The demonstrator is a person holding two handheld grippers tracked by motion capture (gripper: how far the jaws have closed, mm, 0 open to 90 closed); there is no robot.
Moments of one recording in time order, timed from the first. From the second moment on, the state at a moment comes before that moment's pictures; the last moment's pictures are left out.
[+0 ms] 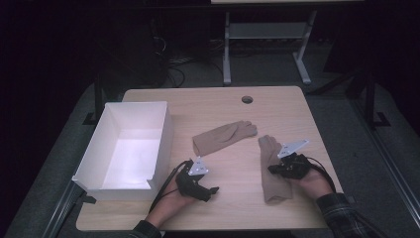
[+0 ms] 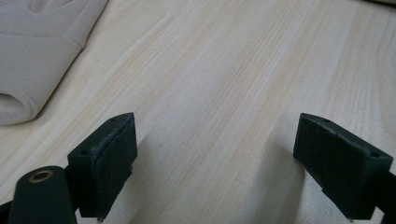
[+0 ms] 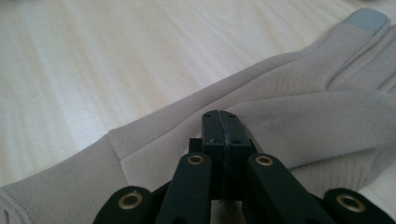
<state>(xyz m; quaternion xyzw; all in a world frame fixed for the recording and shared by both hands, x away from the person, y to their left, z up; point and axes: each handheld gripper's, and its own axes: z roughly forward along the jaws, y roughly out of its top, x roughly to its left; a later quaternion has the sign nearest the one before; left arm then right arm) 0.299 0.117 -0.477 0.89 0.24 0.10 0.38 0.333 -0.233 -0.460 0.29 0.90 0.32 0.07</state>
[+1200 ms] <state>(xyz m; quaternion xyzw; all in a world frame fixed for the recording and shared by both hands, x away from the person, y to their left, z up) 0.299 0.118 -0.478 0.89 0.24 0.11 0.38 0.304 -0.243 -0.446 0.31 0.86 0.38 0.10</state>
